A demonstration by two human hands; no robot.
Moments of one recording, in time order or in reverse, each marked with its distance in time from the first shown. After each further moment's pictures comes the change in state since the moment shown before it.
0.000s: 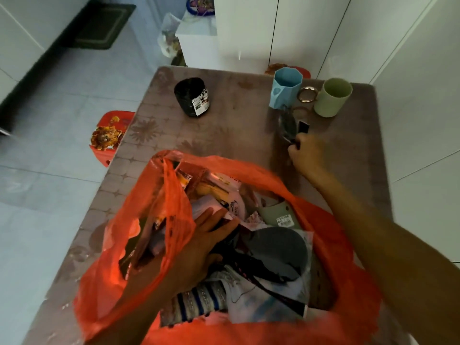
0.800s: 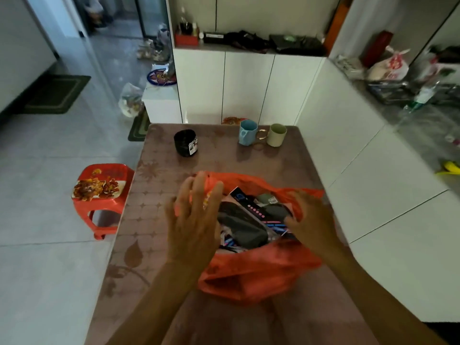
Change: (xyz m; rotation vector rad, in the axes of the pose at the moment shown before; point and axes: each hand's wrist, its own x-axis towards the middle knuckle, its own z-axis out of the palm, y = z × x) left_hand -0.131 0.007 -0.097 0.423 0.784 0.051; right_hand -0.287 -0.105 -0.103 -0.106 0.108 0.057
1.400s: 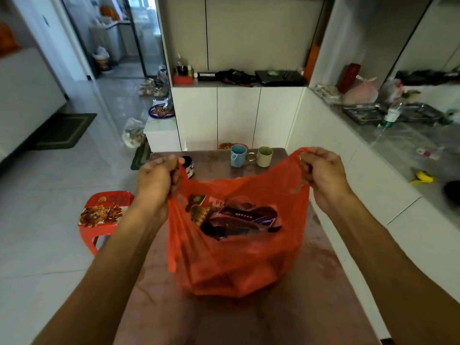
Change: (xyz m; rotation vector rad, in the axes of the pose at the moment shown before) left_hand 0.081 -0.025 -0.109 -1.515 -0.054 -0.745; right_hand 0.016 -0.057 -0.157 1.234 0.250 0.258
